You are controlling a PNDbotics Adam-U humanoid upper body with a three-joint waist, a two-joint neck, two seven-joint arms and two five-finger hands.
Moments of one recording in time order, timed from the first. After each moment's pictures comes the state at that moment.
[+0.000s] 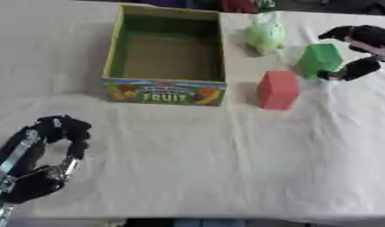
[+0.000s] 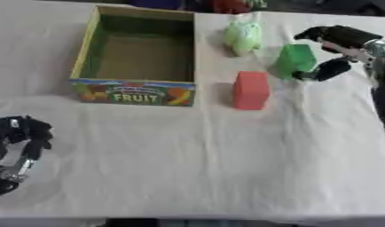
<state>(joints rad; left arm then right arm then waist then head) -0.09 0.32 -0.13 -1.89 -0.13 -0.19 -0.37 -1.00 -0.67 -0.09 -0.43 1.30 -0.75 0.02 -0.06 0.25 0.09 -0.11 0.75</state>
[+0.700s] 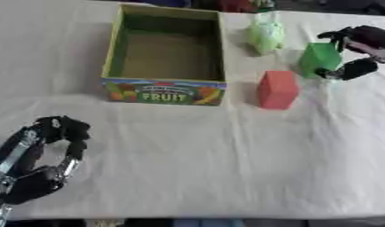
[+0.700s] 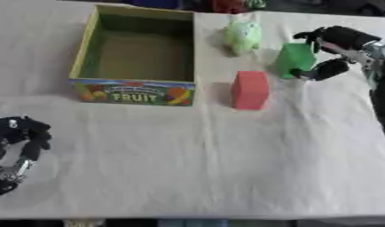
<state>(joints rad) -0.10 0.32 -0.13 -1.89 -0.13 -0.19 -0.37 -0.99 -0.67 -0.09 -0.43 1.30 -0.76 -0.03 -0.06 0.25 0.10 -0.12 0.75</state>
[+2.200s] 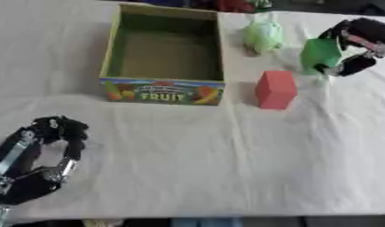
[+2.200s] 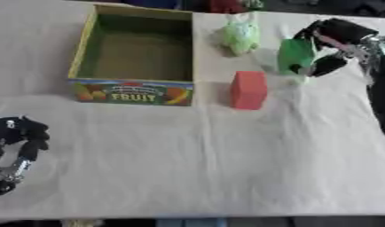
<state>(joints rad) -0.10 0.32 -0.13 -1.89 -0.13 -0.19 -0.37 -1.01 -0.67 -0.08 -0.50 1.26 -0.82 -0.03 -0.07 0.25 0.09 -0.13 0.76</state>
